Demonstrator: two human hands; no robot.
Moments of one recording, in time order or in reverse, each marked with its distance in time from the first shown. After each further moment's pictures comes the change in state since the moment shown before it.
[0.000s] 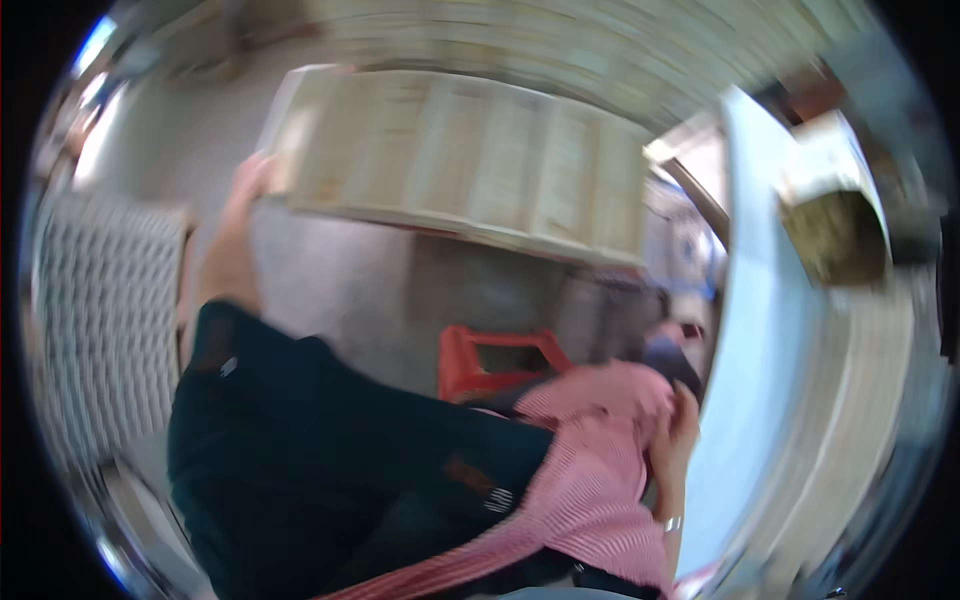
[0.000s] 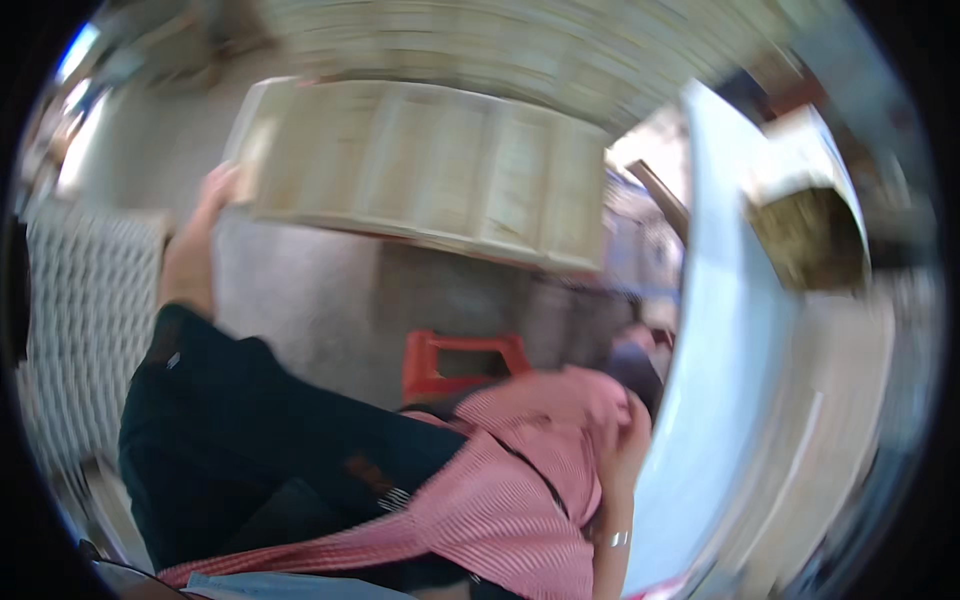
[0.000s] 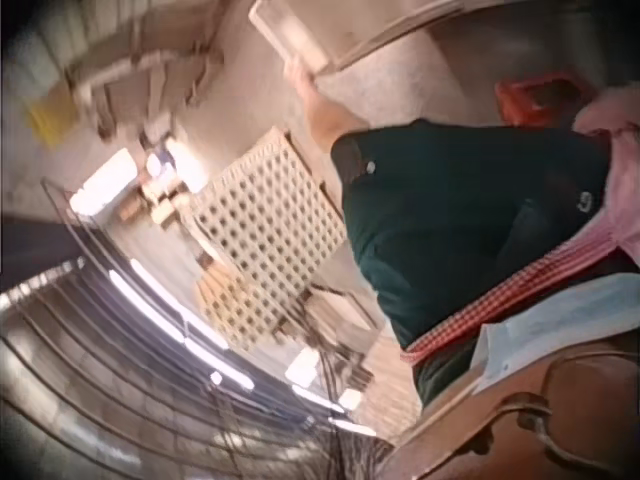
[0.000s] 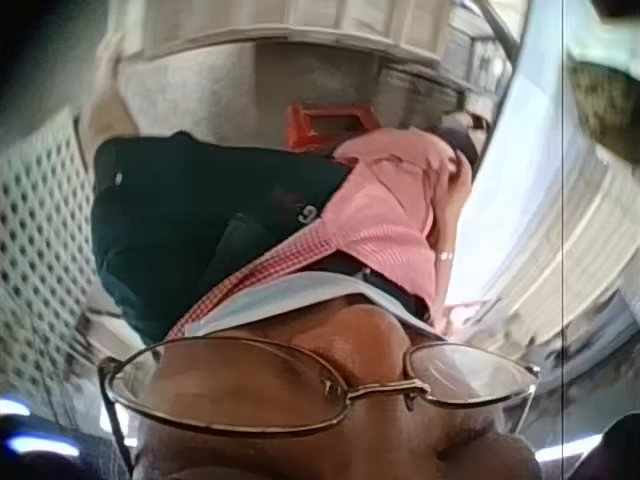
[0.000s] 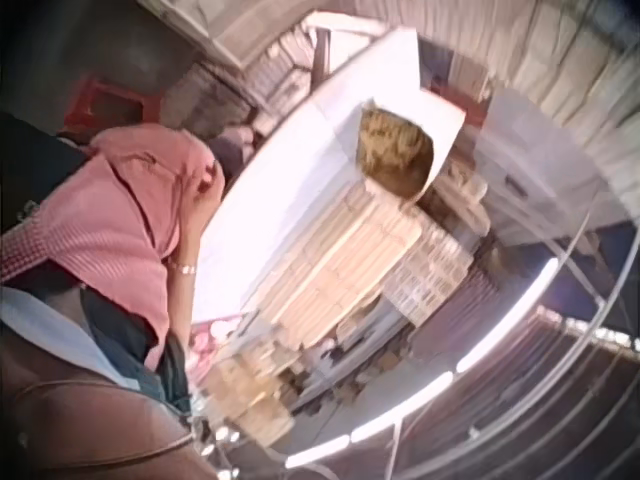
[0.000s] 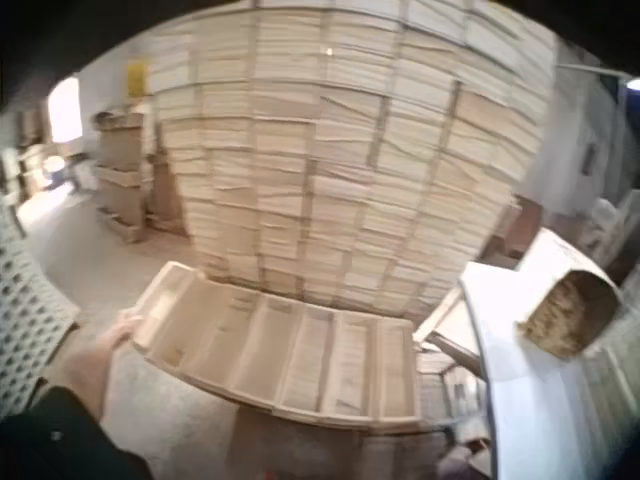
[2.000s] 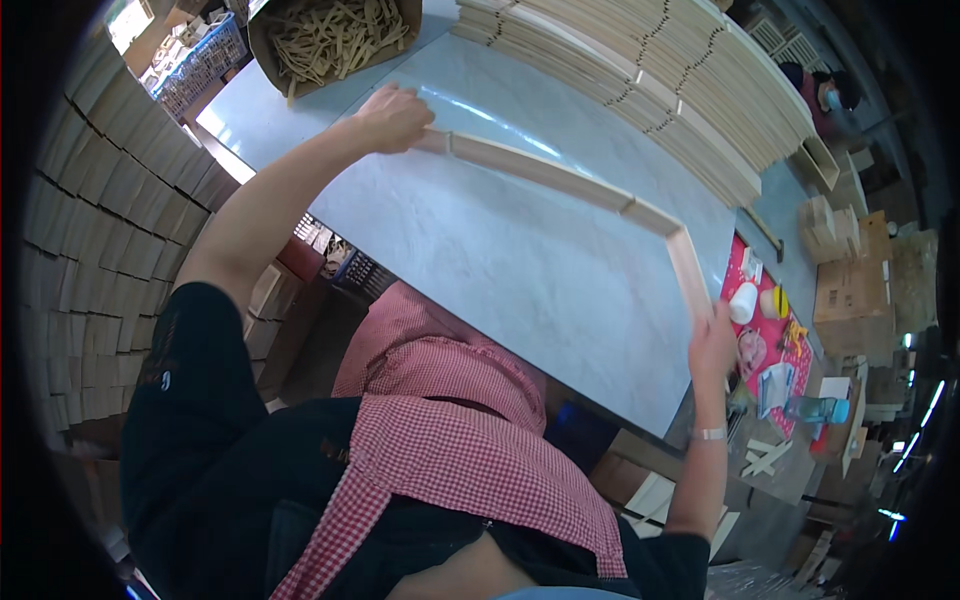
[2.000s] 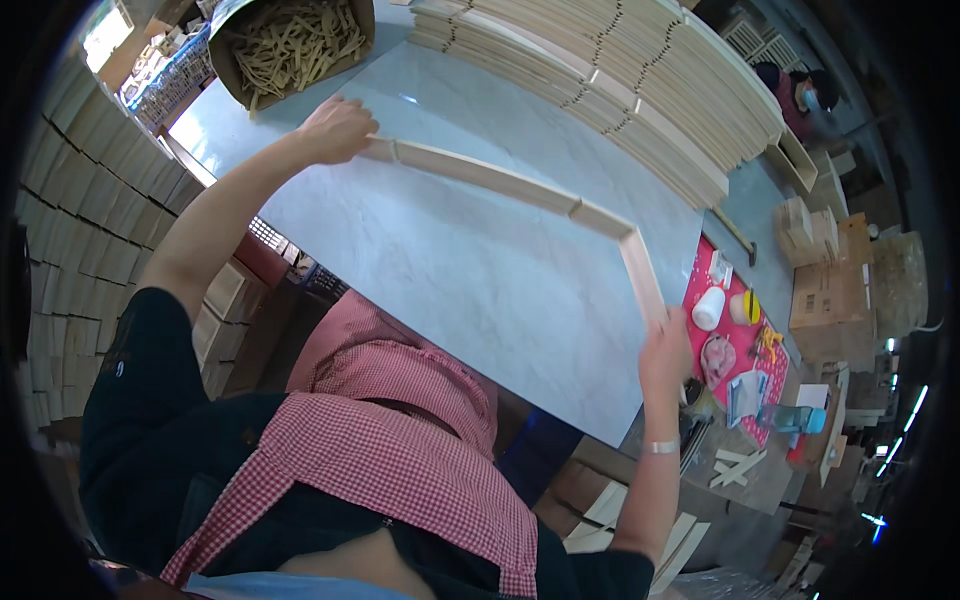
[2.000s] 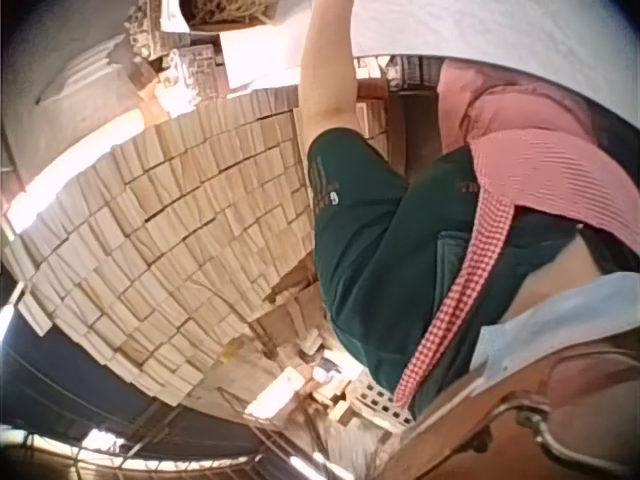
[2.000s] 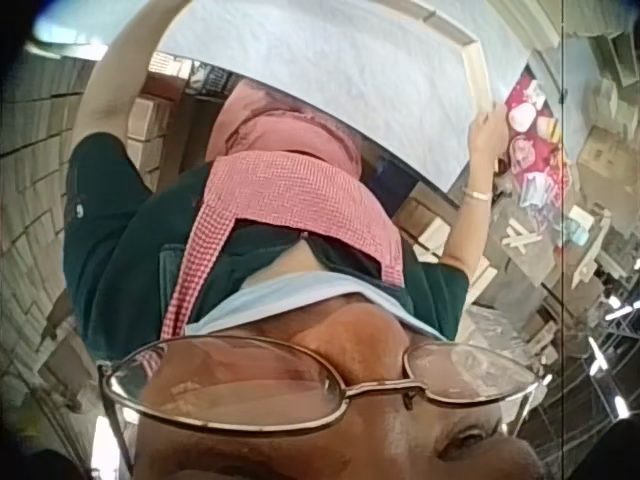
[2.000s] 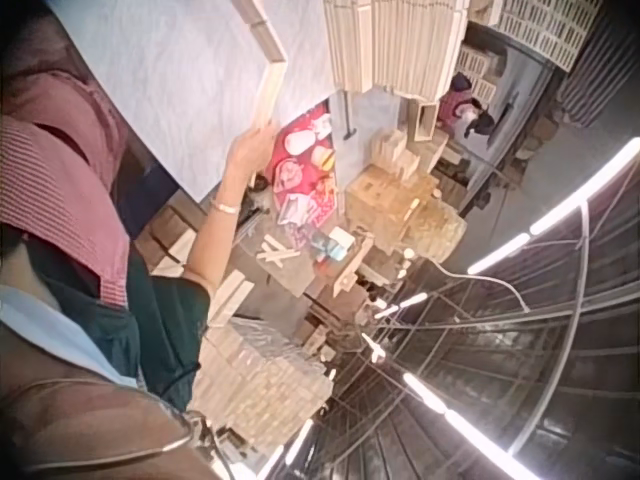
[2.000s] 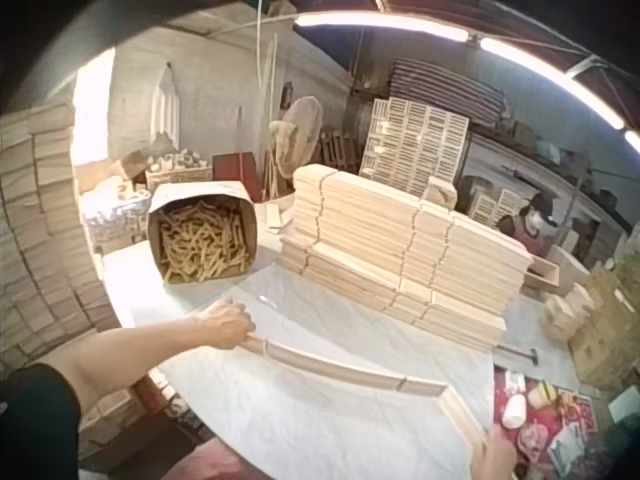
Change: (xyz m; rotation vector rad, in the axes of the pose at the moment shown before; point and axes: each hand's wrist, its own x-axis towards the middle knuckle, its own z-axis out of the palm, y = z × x) left_hand -0.472 0.625 0.607 0.761 -0.714 2.163; right_hand -0.287 0.185 -0.188 -0.554 0.690 0.977
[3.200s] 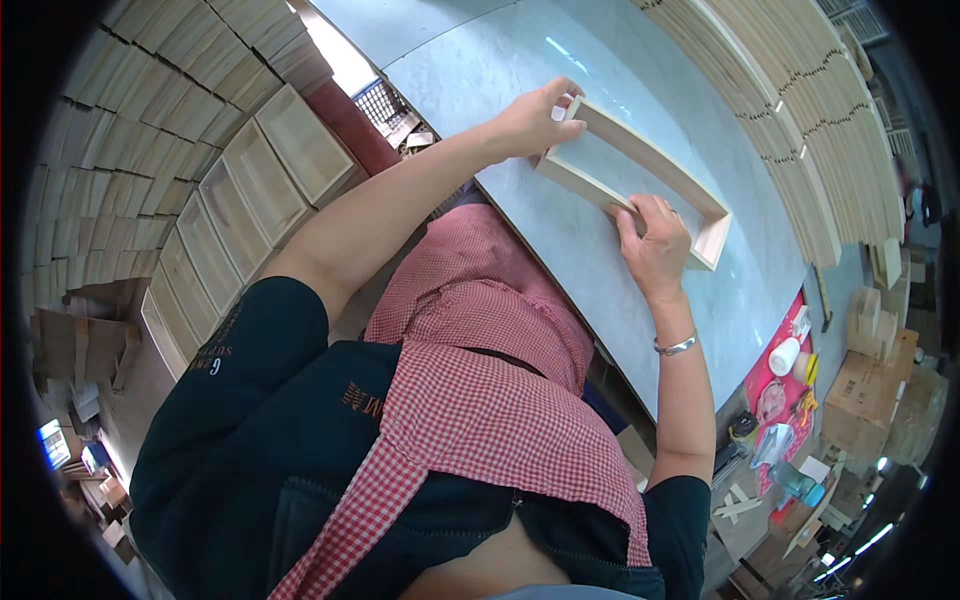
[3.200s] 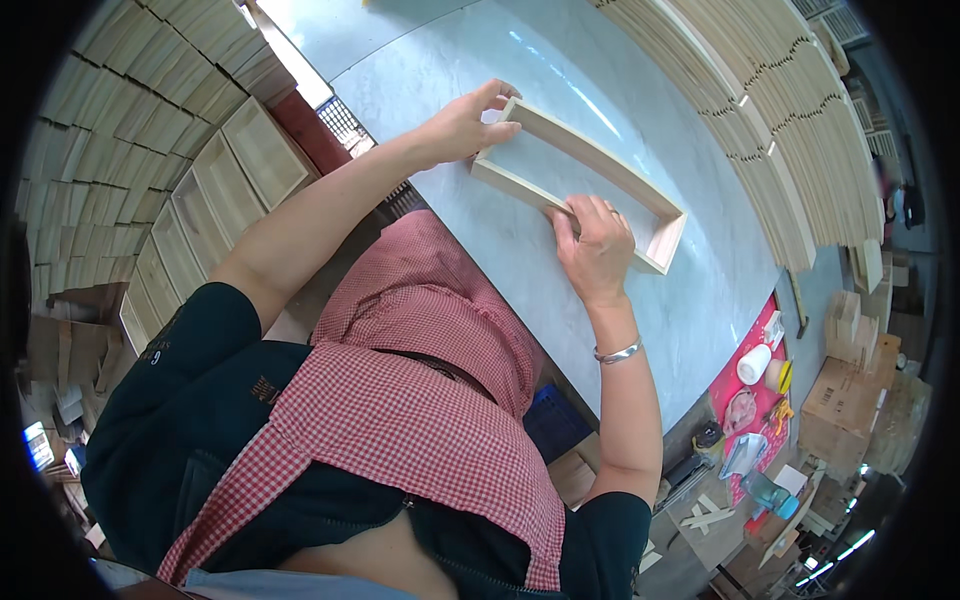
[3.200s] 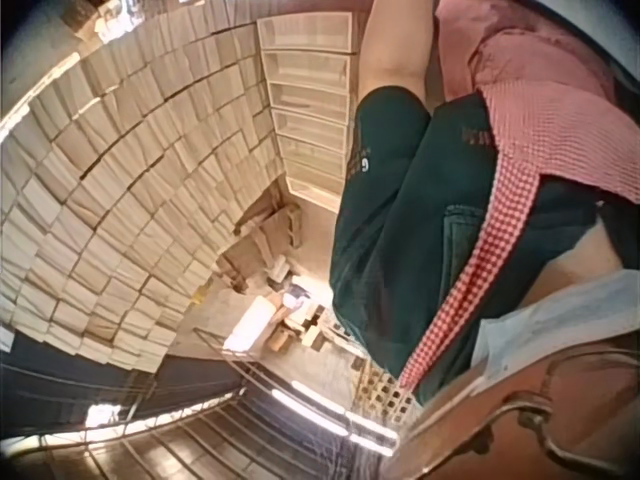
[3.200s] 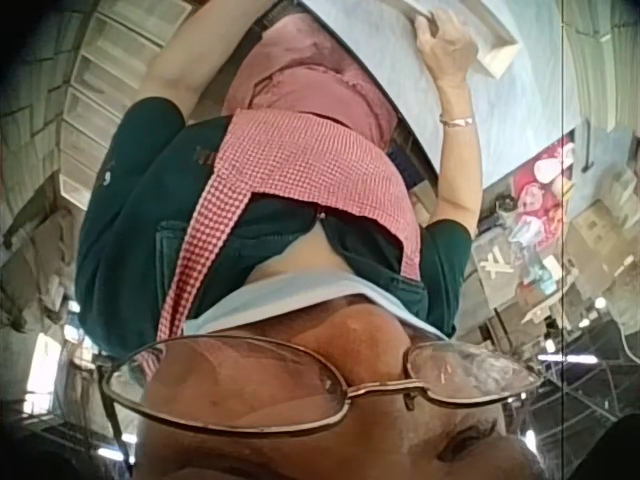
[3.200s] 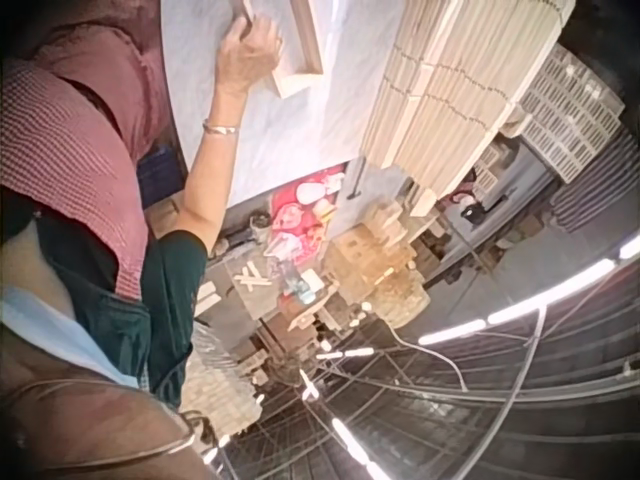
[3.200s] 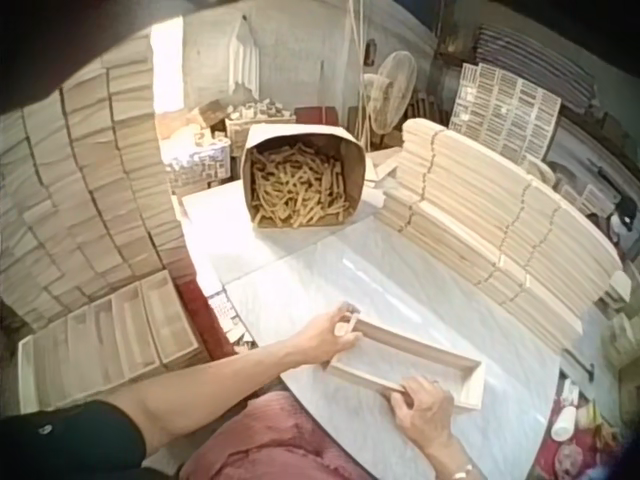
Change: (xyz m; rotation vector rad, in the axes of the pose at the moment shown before) left_hand -0.070 0.098 0.024 -1.483 0.139 -0.519; right_hand 0.023 -0.238 0.095 0.474 0.086 -0.836
